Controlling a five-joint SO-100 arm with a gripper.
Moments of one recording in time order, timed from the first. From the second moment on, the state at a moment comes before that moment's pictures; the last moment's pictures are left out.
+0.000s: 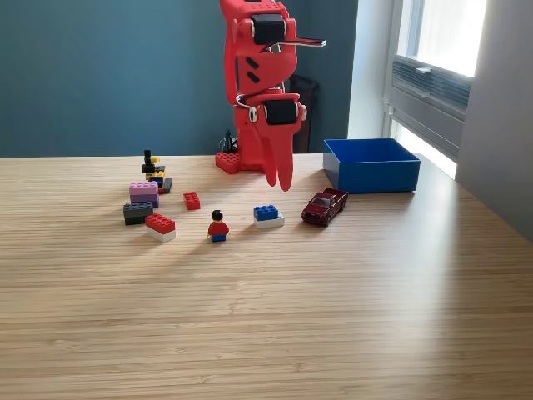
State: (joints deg) arm -3.4 112.4 120.4 57.9 -7.7
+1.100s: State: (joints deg) arm 12.4 99.4 112.8 54.8 -17.8
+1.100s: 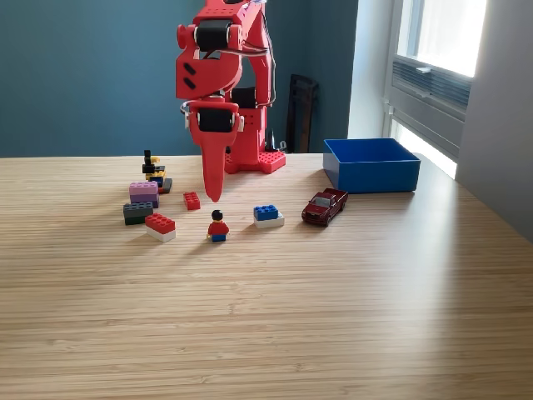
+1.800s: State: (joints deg) arm 12.5 78.5 95.5 61.7 -16.5
